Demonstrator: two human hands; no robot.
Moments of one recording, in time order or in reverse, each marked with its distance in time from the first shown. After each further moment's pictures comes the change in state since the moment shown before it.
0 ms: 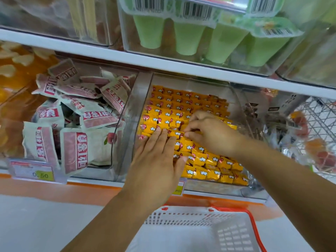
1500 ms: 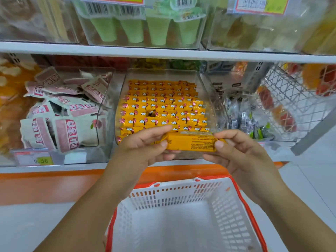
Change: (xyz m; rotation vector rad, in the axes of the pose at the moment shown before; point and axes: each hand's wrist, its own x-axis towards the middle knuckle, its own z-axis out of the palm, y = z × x) left_hand -0.062 0.034 -0.055 -1.600 -0.202 -0.165; right_hand -0.194 -0.029 0.018 1.568 0.487 0.237
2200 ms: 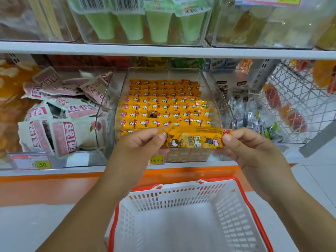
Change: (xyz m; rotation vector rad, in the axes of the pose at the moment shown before) left_hand 0.009 0.002 0.001 0.298 0.136 0.073; right_hand 0.015 -0.004 -0.007 -0.167 0.054 -0.064
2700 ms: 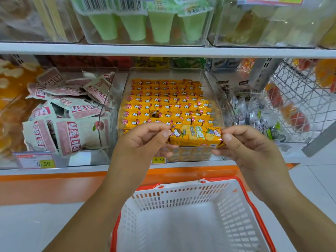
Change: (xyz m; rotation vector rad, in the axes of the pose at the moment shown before) left_hand -0.003 0.005 0.003 -0.095 0.068 0.099; right_hand -0.004 0.005 0.004 -0.055 0.032 -0.090
